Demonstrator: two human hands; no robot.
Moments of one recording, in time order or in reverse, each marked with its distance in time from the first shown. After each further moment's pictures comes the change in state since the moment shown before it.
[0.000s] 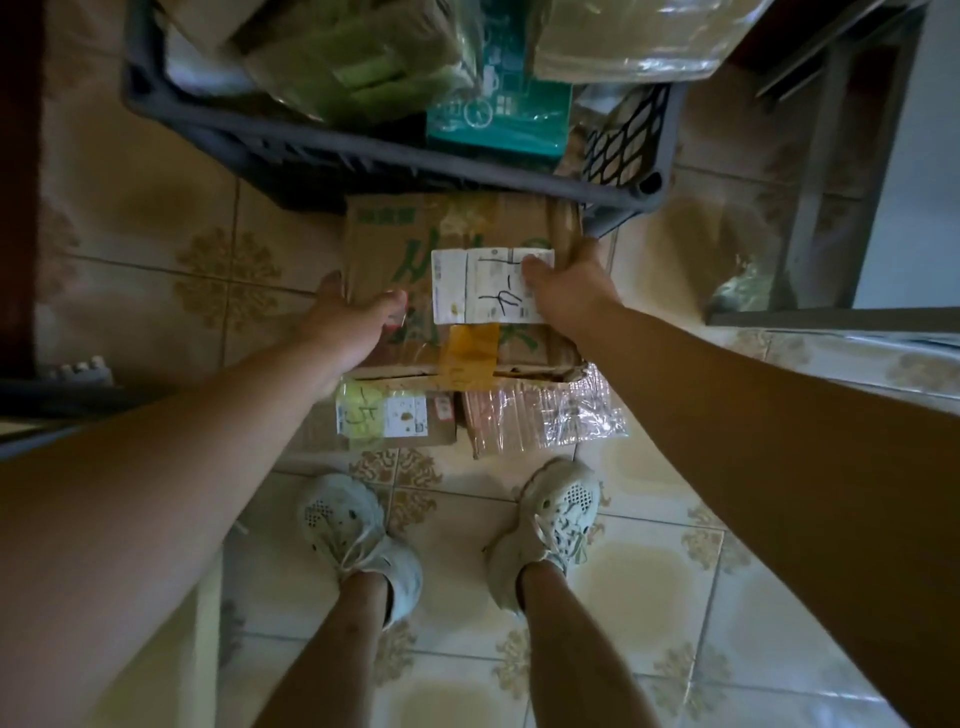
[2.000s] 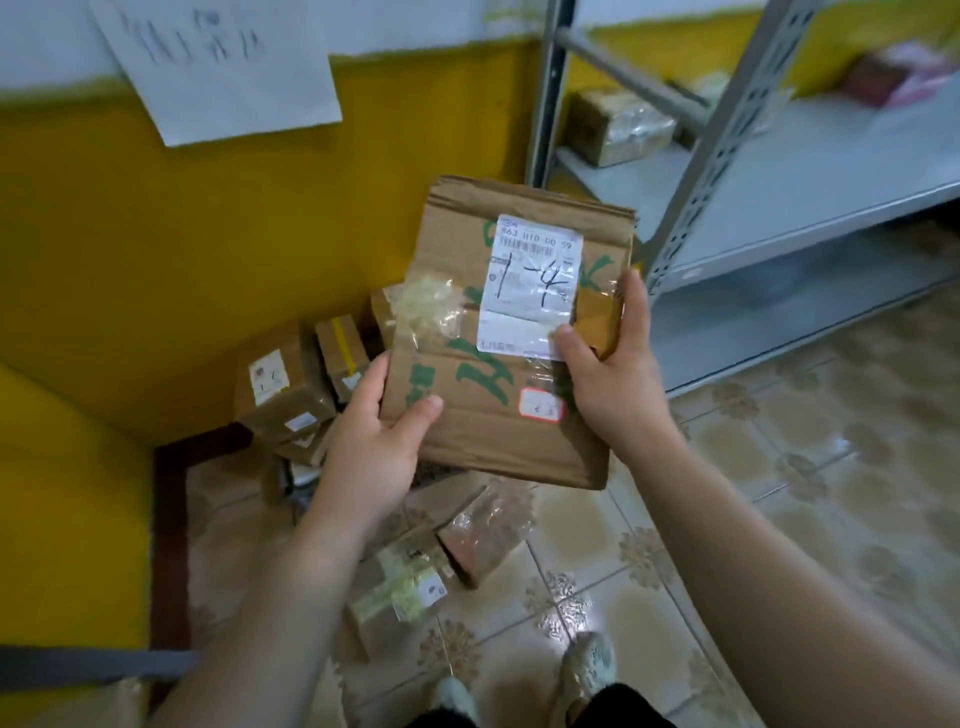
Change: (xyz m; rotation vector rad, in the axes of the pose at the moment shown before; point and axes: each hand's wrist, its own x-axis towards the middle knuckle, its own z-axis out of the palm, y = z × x) left_hand -0.586 0.094 -0.201 -0.089 -0.169 1.119; right_hand -0.630 -0.086 -0.211 0.565 0.795 -0.446
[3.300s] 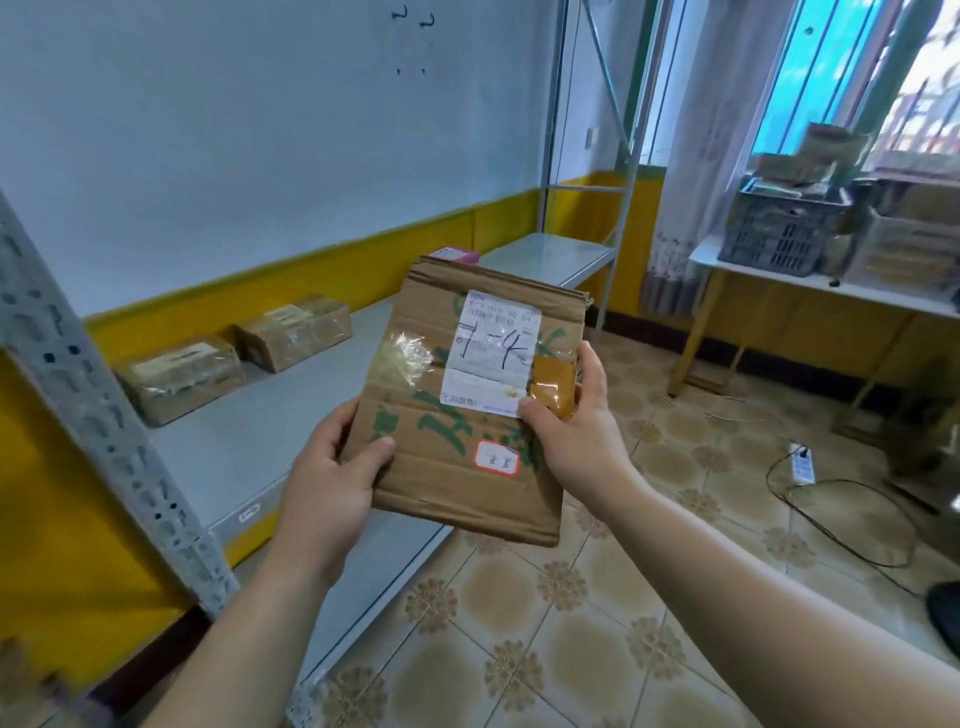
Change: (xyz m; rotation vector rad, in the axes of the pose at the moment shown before) left_hand -0.008 0.248 0.485 -0.259 -0.369 0.265; right_hand 0.088 0.110 -0.516 0.175 0.463 0.004
